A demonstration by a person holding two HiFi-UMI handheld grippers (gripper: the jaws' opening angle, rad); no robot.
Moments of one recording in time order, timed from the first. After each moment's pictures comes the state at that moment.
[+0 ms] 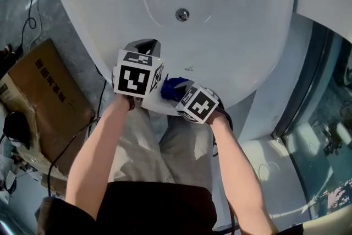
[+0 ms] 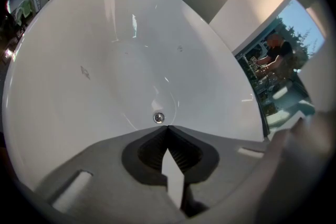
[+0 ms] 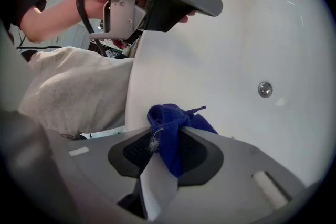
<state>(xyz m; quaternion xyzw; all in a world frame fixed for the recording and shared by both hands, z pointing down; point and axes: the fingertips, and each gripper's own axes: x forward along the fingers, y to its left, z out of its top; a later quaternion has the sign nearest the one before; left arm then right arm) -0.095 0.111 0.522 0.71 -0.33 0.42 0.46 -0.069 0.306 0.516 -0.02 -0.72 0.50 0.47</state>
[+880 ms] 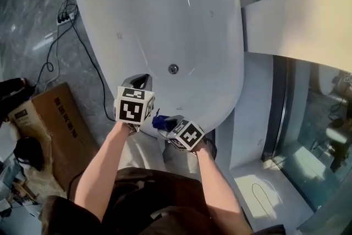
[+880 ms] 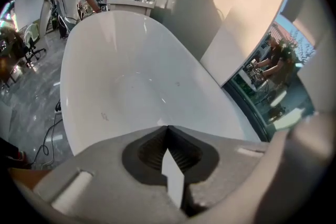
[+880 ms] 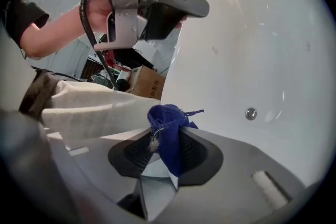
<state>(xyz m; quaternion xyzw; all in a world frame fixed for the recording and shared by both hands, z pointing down) -0.108 0.021 0.376 0.74 -0.38 0.38 0.39 -0.093 0.228 0.398 0.07 -0.76 0.50 0.40</state>
